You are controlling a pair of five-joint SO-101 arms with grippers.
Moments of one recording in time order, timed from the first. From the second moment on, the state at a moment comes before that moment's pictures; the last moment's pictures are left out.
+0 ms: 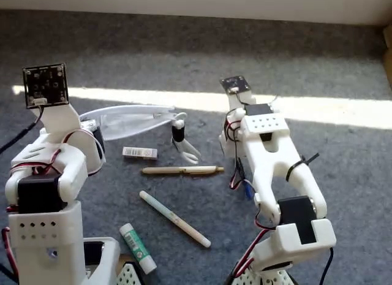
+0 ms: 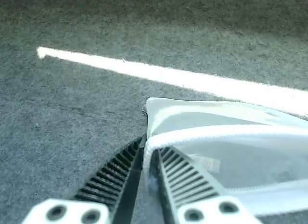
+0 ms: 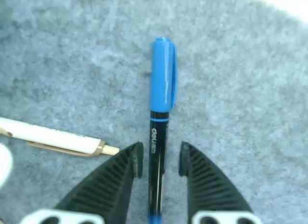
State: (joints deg) left arm -9.8 -54.8 32.7 73.3 10.8; right arm -13.0 2.6 21.3 64.0 10.4
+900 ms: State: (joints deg) left arm -9.8 -54.8 32.7 73.4 10.8; right arm -15.6 17.3 12.9 59.4 10.4
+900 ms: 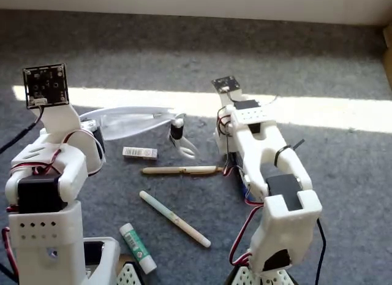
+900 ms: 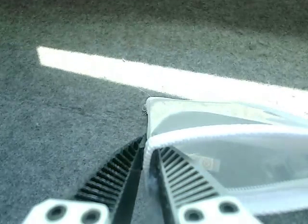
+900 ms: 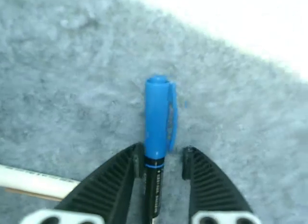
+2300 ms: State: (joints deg) left arm -9.8 -54.8 32.7 73.4 10.8; right arm -14.8 -28.0 12.8 79.9 -12.1
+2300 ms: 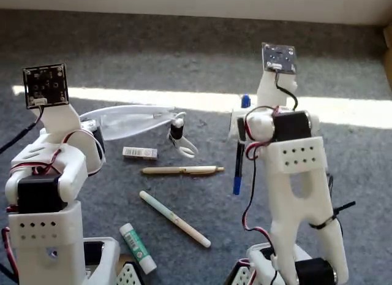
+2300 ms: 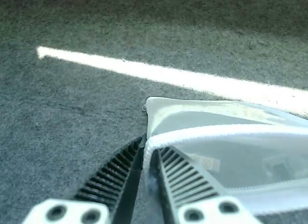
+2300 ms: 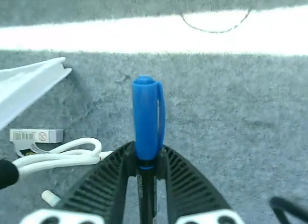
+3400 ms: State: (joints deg) left arm -9.8 -54.8 32.7 73.4 10.8; right arm -39.3 -51.3 13.1 43.9 -13.6
